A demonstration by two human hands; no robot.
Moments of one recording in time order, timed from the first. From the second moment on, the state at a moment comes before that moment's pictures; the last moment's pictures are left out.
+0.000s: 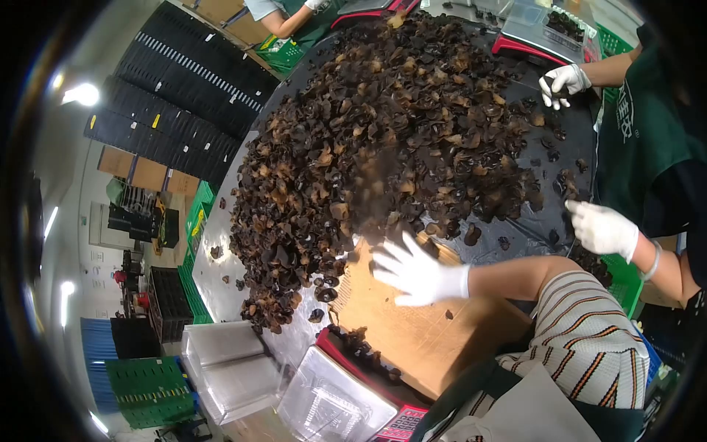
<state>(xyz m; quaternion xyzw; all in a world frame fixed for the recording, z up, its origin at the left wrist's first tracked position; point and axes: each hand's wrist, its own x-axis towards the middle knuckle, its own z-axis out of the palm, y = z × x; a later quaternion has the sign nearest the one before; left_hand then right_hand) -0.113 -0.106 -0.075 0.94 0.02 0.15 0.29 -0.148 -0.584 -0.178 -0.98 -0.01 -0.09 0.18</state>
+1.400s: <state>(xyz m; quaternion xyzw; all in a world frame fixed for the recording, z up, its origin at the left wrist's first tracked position) -0.205 -0.326 -0.163 0.90 -0.28 -0.16 0.29 -0.216 -0.569 -0.163 -0.93 0.05 -0.22 0.30</state>
